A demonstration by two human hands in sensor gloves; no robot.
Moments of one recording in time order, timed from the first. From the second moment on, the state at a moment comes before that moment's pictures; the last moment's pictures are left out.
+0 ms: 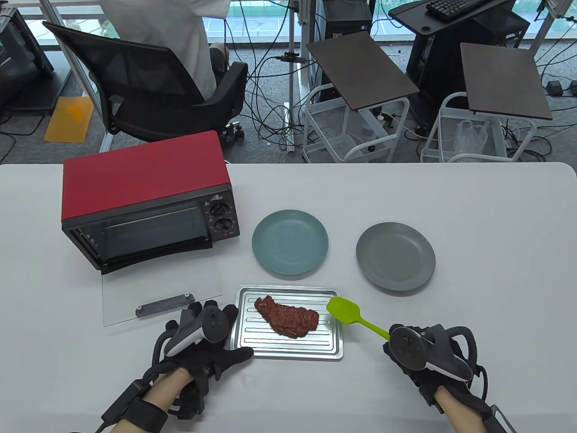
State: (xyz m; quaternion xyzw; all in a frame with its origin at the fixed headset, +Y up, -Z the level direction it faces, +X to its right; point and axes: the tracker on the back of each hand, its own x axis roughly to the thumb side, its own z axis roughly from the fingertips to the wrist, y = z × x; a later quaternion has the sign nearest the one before) left_hand -0.201 -0.798 -0.284 -0.30 -0.04 0.08 0.95; right_hand 0.211 -0.707 -0.252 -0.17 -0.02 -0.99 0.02
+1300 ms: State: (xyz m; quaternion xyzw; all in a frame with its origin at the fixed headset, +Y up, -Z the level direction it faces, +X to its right) left_hand -0.203 -0.800 -0.287 -0.31 -0.04 0.08 0.95; right_hand 0.159 -0.732 -0.282 -0.23 -0.13 -0.97 0.03
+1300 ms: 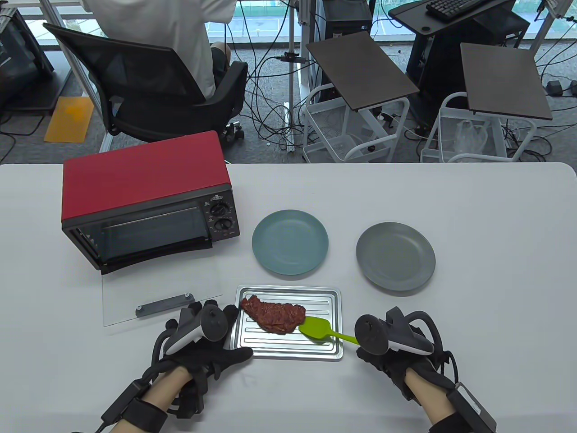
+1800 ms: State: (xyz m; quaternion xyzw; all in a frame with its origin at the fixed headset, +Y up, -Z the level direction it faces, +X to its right) left_hand -0.203 -0.800 -0.287 -0.31 -0.04 0.09 0.94; right_hand 0.134 -0.737 -0.294 -0.24 -0.13 -0.96 0.02
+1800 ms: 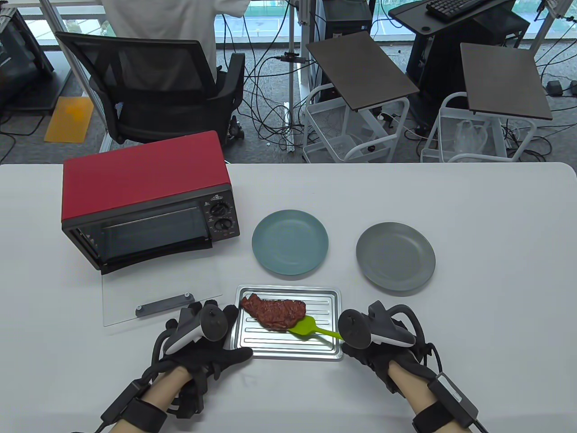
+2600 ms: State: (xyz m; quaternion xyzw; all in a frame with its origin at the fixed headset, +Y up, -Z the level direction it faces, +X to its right) left_hand -0.204 -0.800 -0.287 -0.32 -0.04 0.09 0.94; right_hand 0.113 -0.752 -0.308 -0.26 -0.08 -0.96 -0.01
